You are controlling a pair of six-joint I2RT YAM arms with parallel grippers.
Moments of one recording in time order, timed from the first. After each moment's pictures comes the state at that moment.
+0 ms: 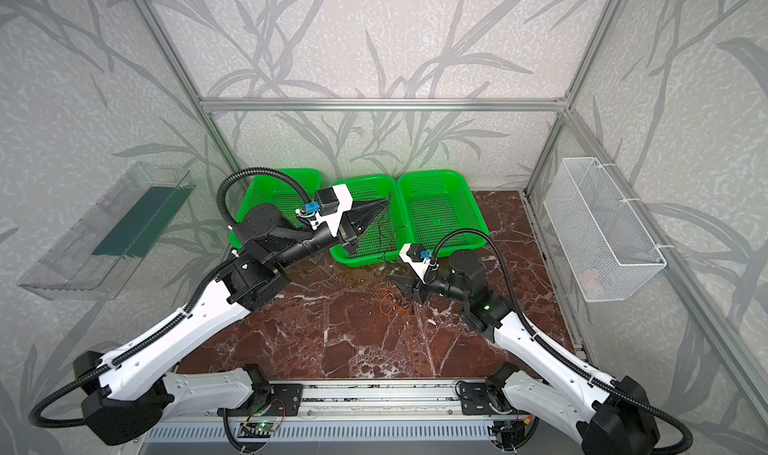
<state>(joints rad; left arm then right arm) -0.82 1.20 1.32 0.13 0.31 0.21 0.63 0.99 0.66 0.13 -0.50 -0.12</state>
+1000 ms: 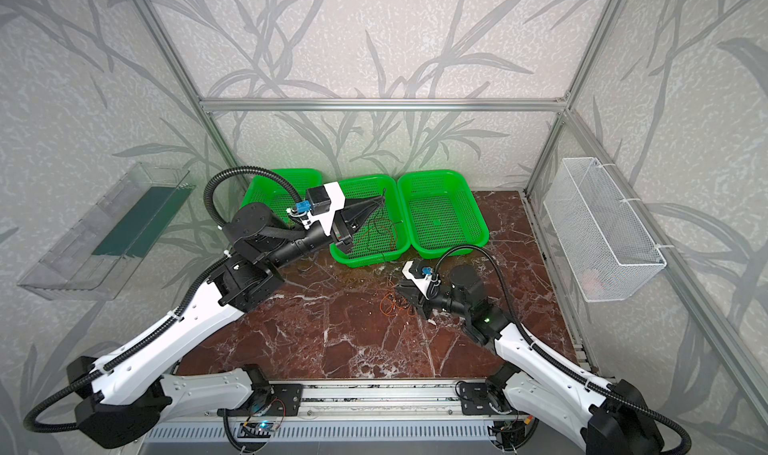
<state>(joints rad) -0.82 1.18 1.34 0.11 0.32 0.22 0.63 0.93 0.49 0.15 -0.49 -0.12</state>
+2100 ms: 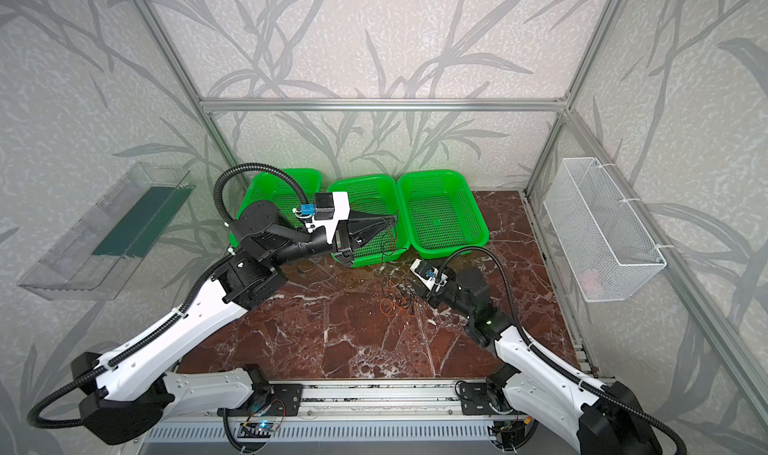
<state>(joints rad) -0.82 1.20 1.36 0.09 0.55 0.11 0.55 0.93 0.41 0.28 -0.25 -0.41</state>
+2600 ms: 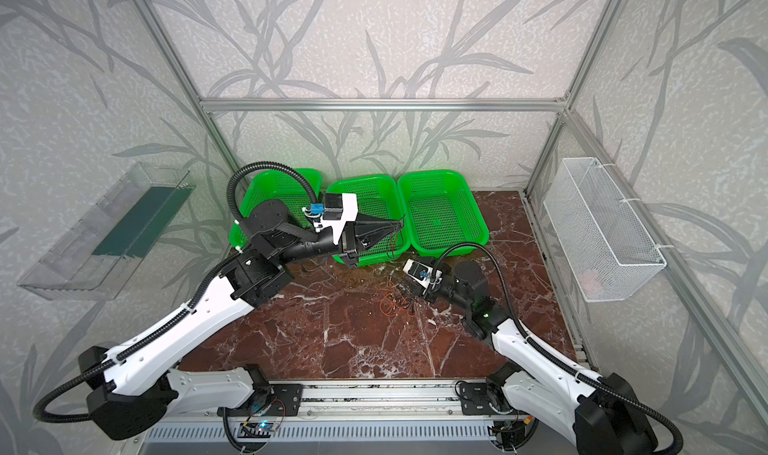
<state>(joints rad) -0.83 1.24 1.36 0.09 0.60 0.08 0.55 0.98 0.48 0.29 -0.35 -0.53</state>
